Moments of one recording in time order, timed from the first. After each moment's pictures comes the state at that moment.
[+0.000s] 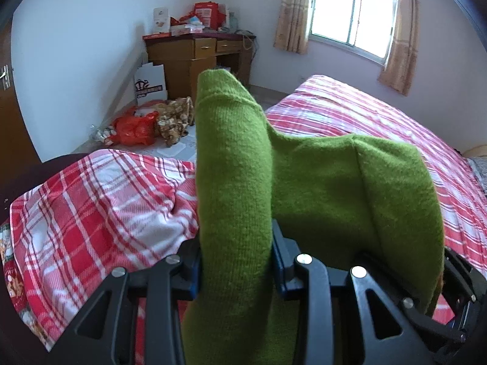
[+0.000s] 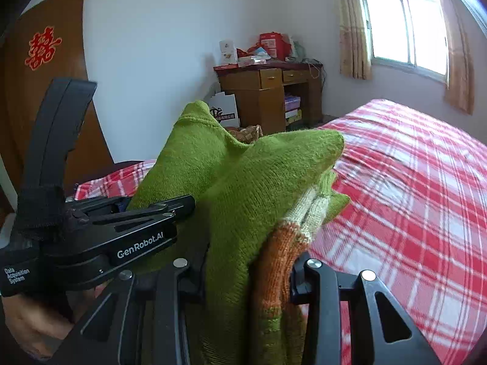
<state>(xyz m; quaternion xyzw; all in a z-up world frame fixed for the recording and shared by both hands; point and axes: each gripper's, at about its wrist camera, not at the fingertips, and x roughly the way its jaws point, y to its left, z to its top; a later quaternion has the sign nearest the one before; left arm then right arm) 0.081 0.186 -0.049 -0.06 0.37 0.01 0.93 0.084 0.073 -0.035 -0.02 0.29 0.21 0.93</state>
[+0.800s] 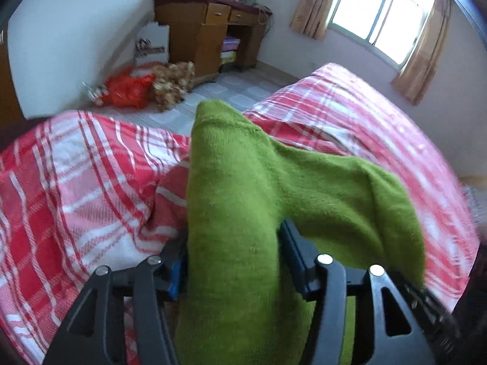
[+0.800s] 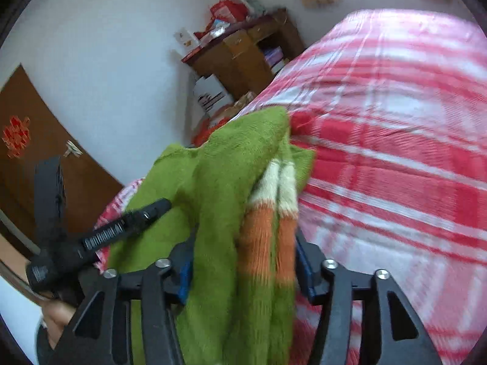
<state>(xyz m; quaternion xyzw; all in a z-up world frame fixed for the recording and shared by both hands) 0.139 0.212 -0.089 -0.16 0.43 -0.01 0.89 0.152 0.005 -0.101 0.17 0.38 0.21 0.88</state>
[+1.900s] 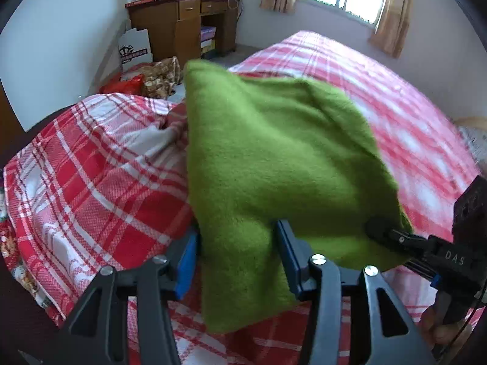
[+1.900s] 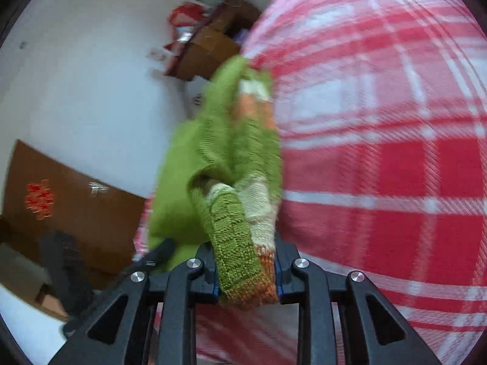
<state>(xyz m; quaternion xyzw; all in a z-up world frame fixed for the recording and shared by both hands) 0.035 0.180 -0.078 -0.03 0.46 -0.02 0.89 0.049 -0.031 -0.135 0.36 0.45 0.21 0.79</state>
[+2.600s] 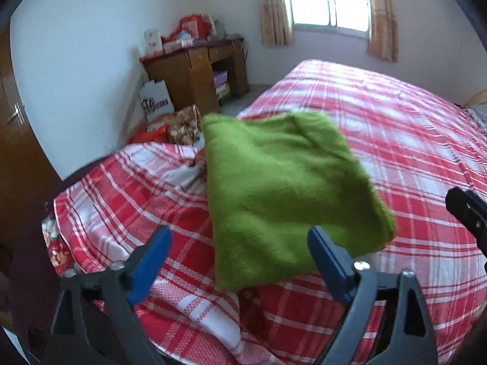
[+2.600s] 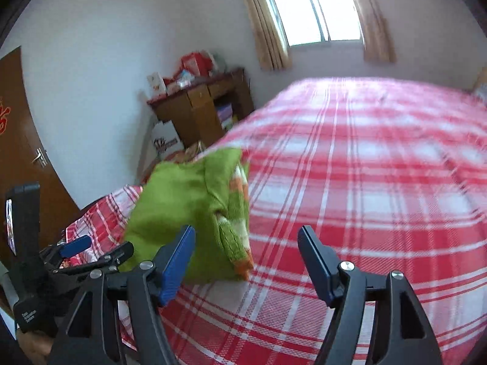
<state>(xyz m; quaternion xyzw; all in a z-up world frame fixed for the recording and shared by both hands) -0.031 0.157 -0.035 0.05 0.35 0.03 0.93 -0.068 -0.024 -0.023 0.11 0.28 0.06 0.95</state>
